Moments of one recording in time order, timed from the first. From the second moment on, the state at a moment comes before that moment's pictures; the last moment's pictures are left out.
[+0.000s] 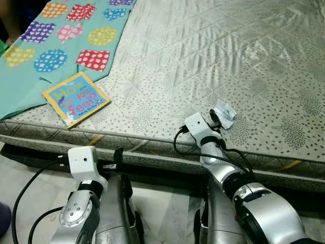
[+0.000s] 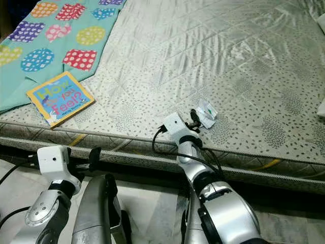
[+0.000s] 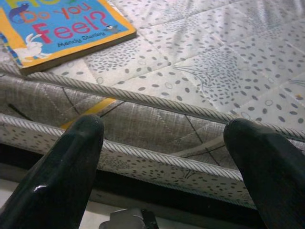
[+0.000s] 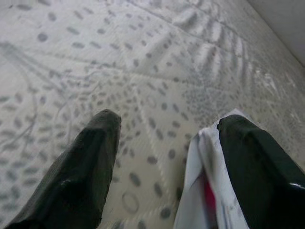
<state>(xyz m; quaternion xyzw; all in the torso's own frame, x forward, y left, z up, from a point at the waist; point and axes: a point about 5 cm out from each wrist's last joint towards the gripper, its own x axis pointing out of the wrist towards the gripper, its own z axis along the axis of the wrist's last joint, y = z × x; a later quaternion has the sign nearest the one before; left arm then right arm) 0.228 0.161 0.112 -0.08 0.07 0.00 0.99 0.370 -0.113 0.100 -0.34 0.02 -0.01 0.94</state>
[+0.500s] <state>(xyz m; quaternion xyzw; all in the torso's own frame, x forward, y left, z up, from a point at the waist) 0.227 0.162 0.111 -0.08 0.08 0.00 0.99 0.373 -0.146 0.099 -0.34 0.06 -0.06 0.94</state>
